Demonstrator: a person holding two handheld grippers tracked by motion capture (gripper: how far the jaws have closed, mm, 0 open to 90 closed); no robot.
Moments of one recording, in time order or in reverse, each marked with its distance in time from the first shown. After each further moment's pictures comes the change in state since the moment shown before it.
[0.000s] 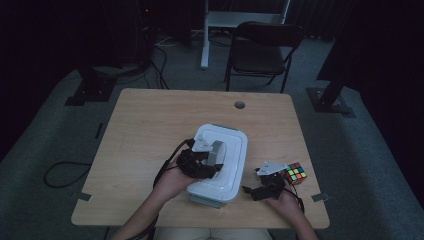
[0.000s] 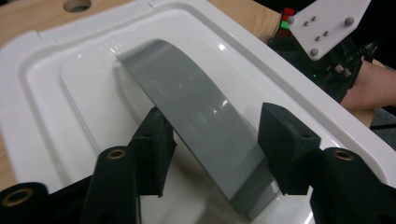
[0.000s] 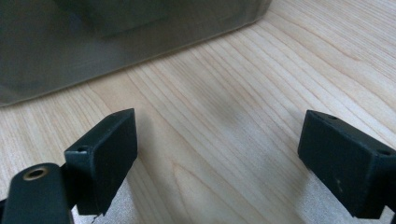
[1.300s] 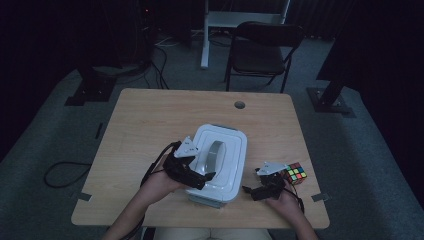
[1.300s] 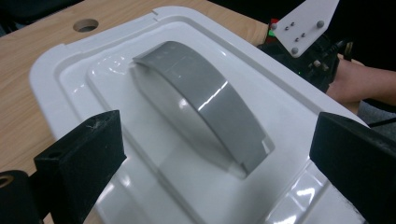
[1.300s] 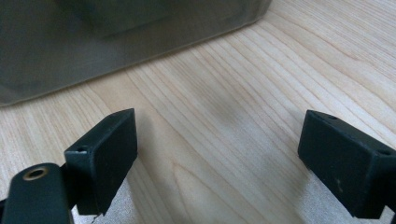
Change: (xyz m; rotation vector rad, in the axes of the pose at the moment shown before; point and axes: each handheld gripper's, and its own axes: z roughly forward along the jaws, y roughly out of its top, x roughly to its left) left arm 0.003 -0.015 -0.028 -0.071 -0.019 0.051; right arm 0.000 0.000 0.000 0.000 0.000 0.000
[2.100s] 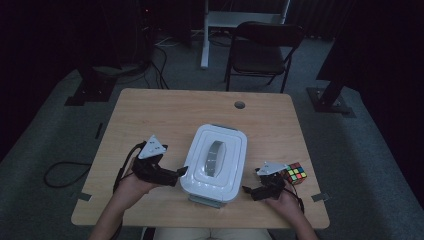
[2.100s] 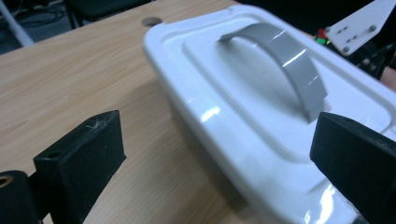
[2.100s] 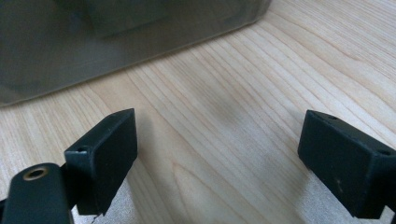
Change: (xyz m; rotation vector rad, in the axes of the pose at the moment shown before) left arm 0.028 -0.035 -0.053 -0.068 0.141 -0.089; right arm 0.000 0.000 0.000 0.000 0.000 -0.001
